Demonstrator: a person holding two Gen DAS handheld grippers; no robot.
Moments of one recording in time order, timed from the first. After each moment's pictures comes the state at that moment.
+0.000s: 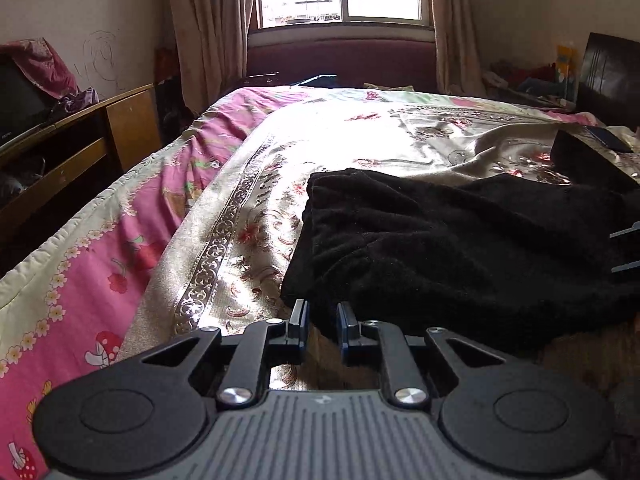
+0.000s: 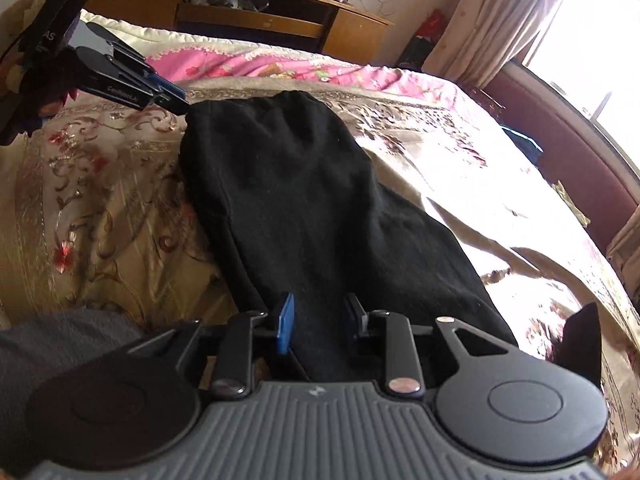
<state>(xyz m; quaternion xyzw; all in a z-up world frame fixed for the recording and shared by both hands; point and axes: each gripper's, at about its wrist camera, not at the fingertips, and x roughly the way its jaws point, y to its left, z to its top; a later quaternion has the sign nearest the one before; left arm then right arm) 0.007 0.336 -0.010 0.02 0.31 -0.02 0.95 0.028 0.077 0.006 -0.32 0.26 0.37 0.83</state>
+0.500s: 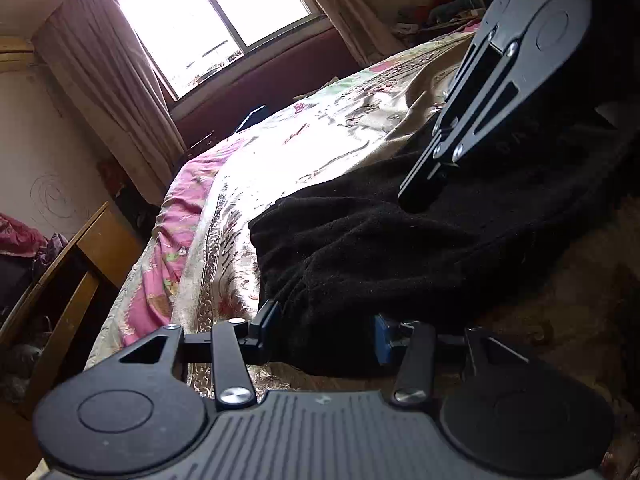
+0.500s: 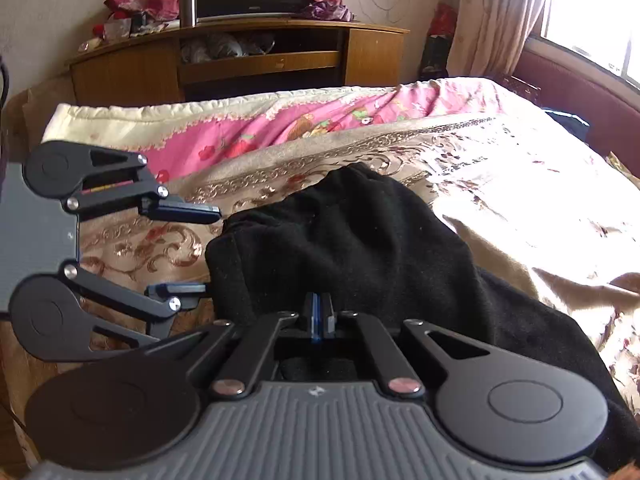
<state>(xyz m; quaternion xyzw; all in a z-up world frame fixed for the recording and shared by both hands) 0.016 0.272 -0.025 0.28 0.27 -0.08 0.92 0.100 0.152 0.025 -0.17 0.31 0.41 0.84</state>
